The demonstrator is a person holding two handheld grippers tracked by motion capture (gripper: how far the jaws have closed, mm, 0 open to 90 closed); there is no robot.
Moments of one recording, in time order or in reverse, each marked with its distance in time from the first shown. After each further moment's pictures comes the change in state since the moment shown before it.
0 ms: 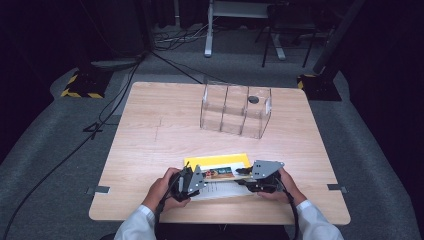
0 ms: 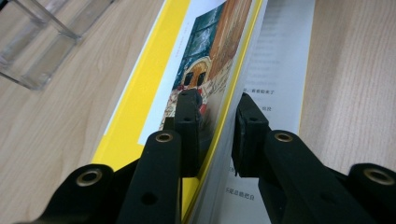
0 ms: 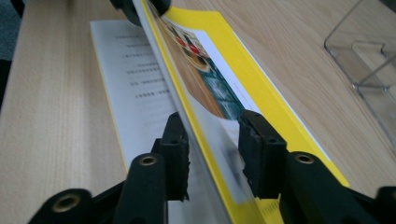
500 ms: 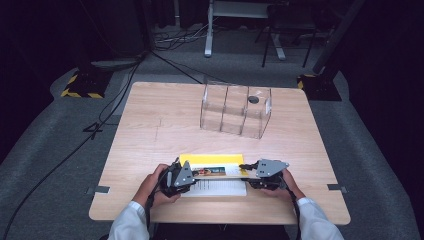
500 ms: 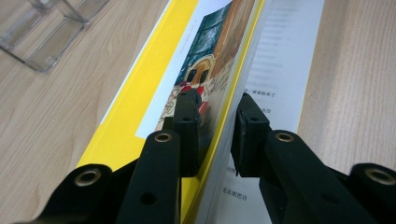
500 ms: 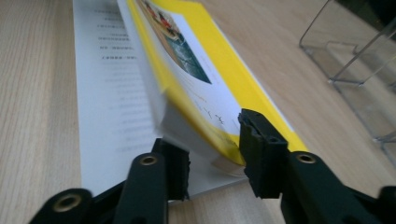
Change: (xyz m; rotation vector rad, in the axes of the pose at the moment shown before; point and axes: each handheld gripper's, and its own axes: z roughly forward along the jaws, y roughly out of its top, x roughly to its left) left arm 0.025 -0.023 -0.012 -0.026 -0.030 -0.038; right arm -0.012 -0.027 0.007 -0.098 -0.060 -0.011
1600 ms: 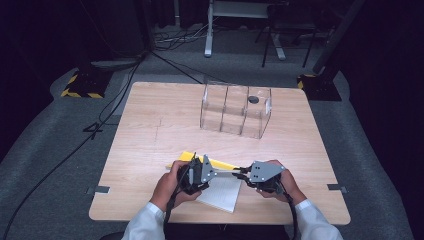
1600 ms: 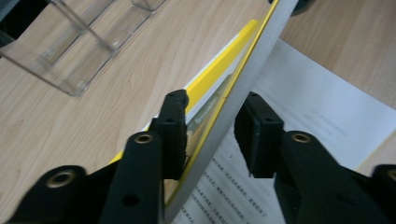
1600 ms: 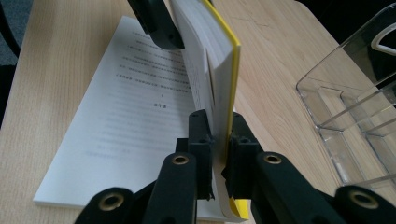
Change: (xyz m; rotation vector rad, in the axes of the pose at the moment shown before) left arm -0.026 0.066 0.004 0.054 0.101 -0.039; right arm 0.022 0.060 -0.018 0.056 -0.013 -0.125
